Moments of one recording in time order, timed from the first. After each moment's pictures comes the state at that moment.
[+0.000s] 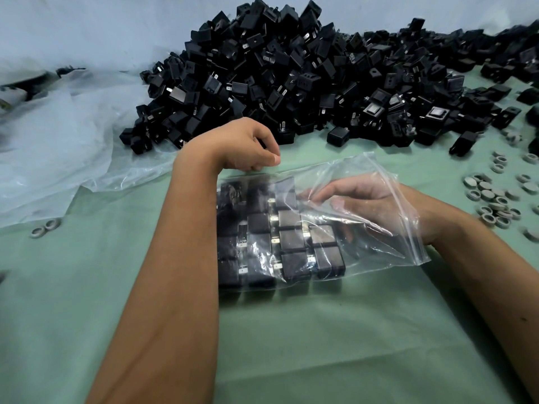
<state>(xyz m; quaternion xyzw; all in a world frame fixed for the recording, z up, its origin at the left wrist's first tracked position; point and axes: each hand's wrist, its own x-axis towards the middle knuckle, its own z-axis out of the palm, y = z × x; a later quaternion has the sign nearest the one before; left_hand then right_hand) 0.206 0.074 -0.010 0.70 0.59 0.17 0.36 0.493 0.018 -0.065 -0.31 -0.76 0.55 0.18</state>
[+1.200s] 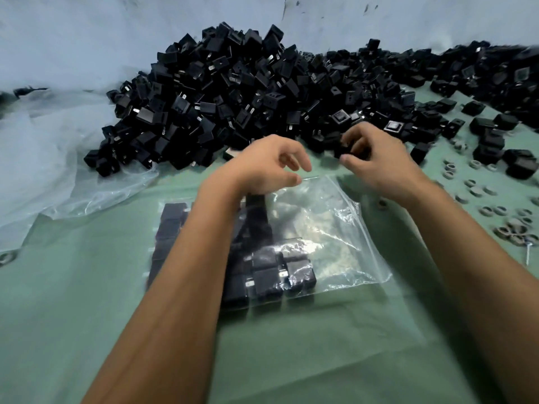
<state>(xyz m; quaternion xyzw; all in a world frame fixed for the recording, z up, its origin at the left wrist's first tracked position) 0.283 0.065 -0.010 0.79 0.49 0.19 0.31 0.520 0.071 -0.041 -0.62 -0.70 0.15 0.33</state>
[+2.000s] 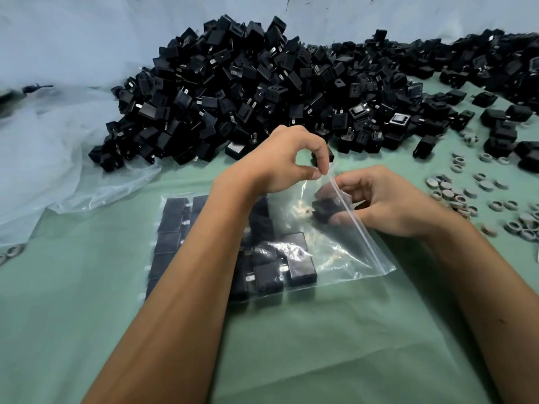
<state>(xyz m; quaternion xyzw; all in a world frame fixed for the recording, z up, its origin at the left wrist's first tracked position) 0.301 0.066 -0.014 0.85 0.43 0.20 0.24 0.522 0.013 -0.050 -0.40 -0.76 0.43 0.27</state>
